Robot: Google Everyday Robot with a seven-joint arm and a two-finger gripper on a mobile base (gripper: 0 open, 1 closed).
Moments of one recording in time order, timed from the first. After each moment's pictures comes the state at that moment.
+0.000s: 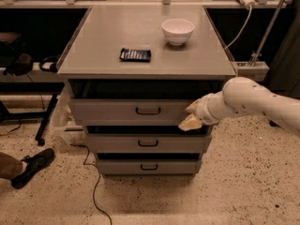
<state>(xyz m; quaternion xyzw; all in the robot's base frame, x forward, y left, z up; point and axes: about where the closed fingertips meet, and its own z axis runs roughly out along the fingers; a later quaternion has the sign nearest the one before) 0.634 -0.151 0.660 -0.53 0.78 0.06 0.32</state>
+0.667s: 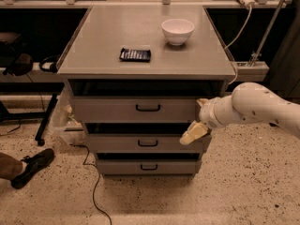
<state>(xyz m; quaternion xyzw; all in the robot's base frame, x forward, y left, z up) 0.614 -0.157 0.669 -0.51 0.78 0.07 0.34</state>
